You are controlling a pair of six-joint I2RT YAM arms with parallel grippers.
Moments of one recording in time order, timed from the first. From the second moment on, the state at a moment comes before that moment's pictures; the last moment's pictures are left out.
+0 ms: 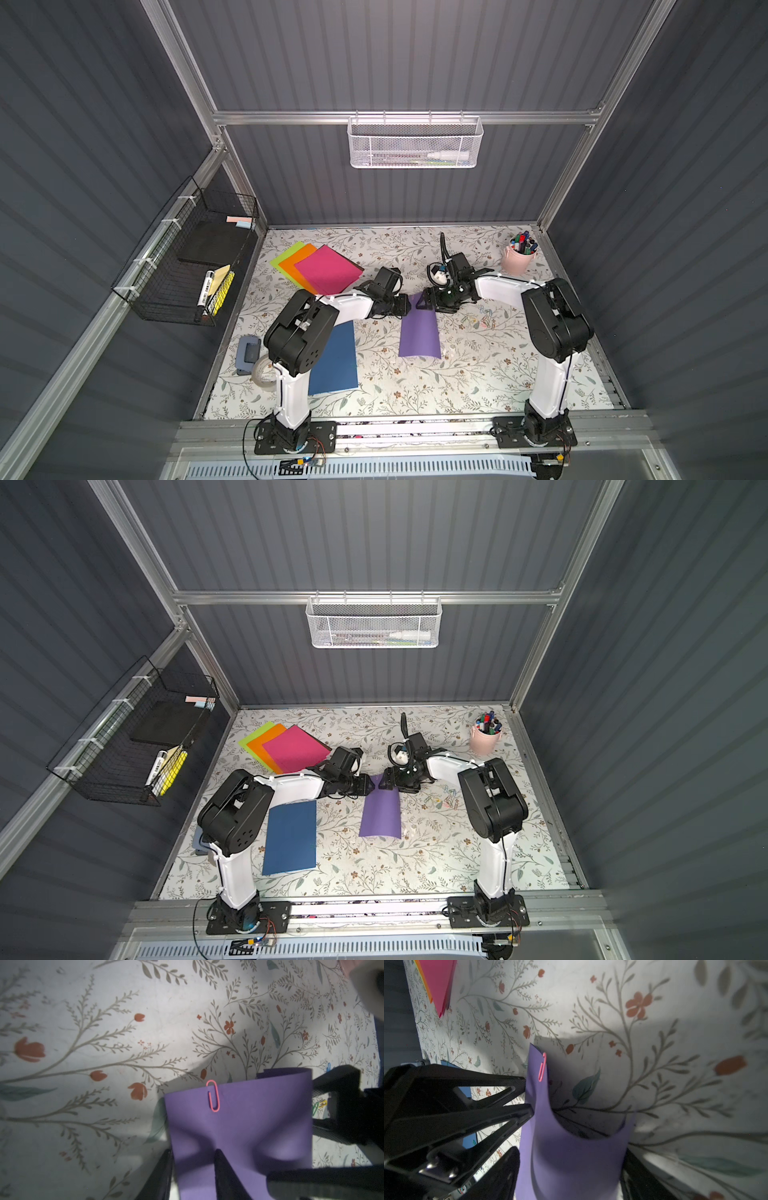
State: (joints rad) left arm -0.58 1.94 1.12 -0.10 0.24 -0.50; right arm 0.43 1.94 1.19 -0.41 -0.54 0.37
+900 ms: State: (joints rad) left arm -0.51 1.62 0.96 0.08 0.43 -0.50; right arm 0.37 1.66 1.08 -0.31 -0.77 0.33
